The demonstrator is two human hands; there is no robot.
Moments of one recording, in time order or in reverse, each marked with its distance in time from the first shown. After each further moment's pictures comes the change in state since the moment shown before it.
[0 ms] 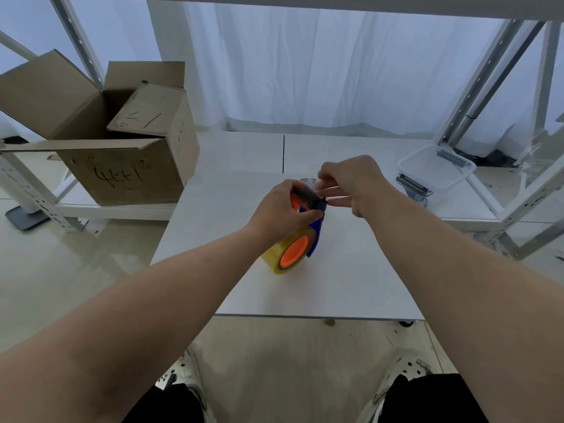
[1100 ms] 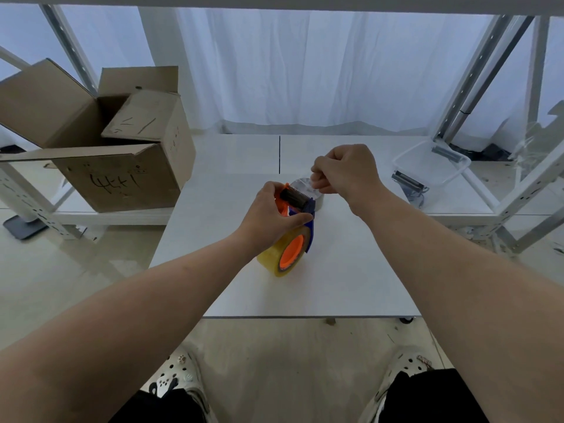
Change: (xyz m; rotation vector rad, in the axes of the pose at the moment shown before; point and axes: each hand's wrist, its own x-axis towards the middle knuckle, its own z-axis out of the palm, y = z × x) left_hand -0.009 -0.008 -0.002 -0.036 0.044 -0.056; right_hand 0.005 0.004 -0.001 -0.136 0.092 -0.302
